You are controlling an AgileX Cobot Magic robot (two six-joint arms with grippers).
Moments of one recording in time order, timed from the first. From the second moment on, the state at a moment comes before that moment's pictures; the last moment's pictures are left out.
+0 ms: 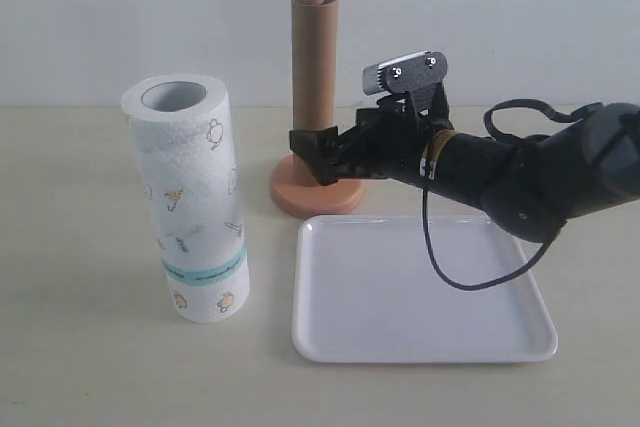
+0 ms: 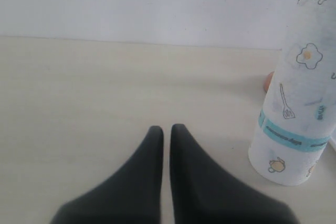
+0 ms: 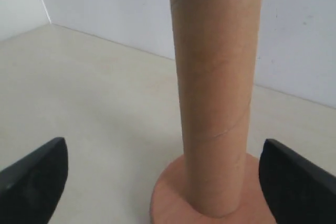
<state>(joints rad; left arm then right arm) -0.03 0.00 0.00 -0.09 0.29 0.00 0.45 1.99 -0.98 -0.50 -0.77 0.45</state>
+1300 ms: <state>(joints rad) -0.03 0.00 0.00 -0.09 0.29 0.00 0.45 2.16 -1.34 -0.38 -0.72 0.34</state>
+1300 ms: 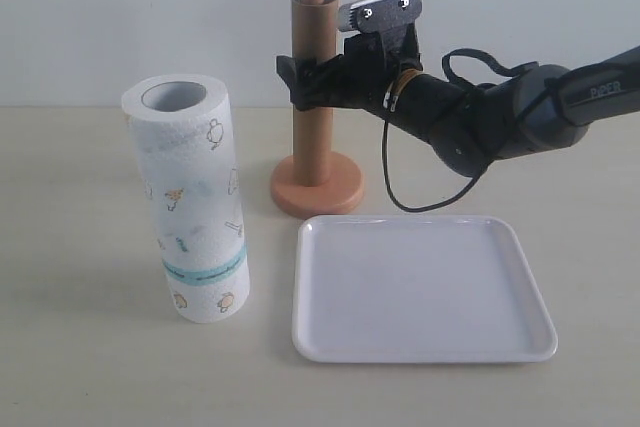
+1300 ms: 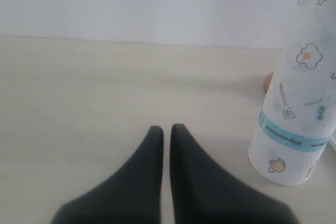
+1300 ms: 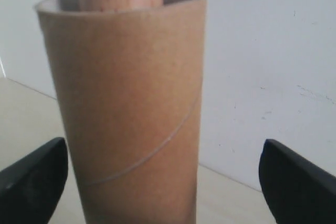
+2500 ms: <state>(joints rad) -0.03 0.00 0.00 -0.09 0.29 0.00 0.45 2.14 -1.34 -0.39 -0.74 0.43</state>
